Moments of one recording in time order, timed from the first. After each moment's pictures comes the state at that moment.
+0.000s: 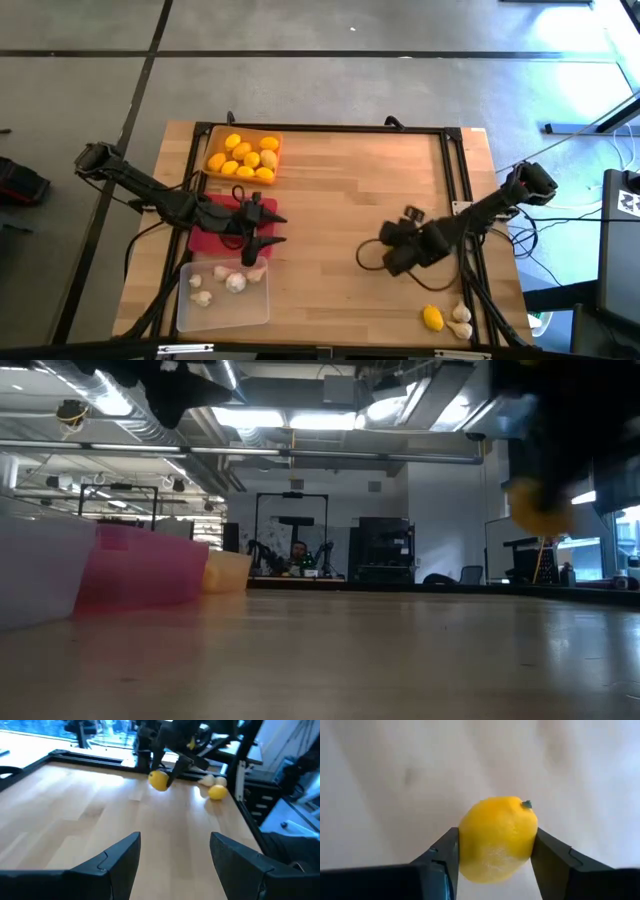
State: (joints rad) left arm -0.40 1.03 0.56 0.16 -0.40 -0.28; right arm 0.53 1.51 1.09 -1.07 0.36 0.90
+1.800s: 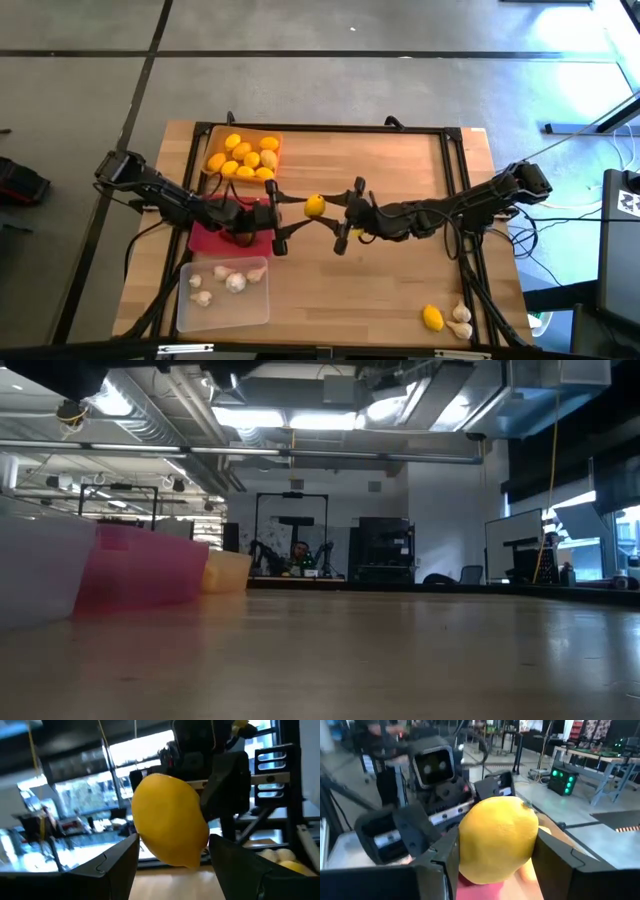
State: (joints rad) left arm -0.29 1.39 0.56 1.05 -0.47 0.29; right arm 0.32 1.54 1.15 0.28 0.60 0.02
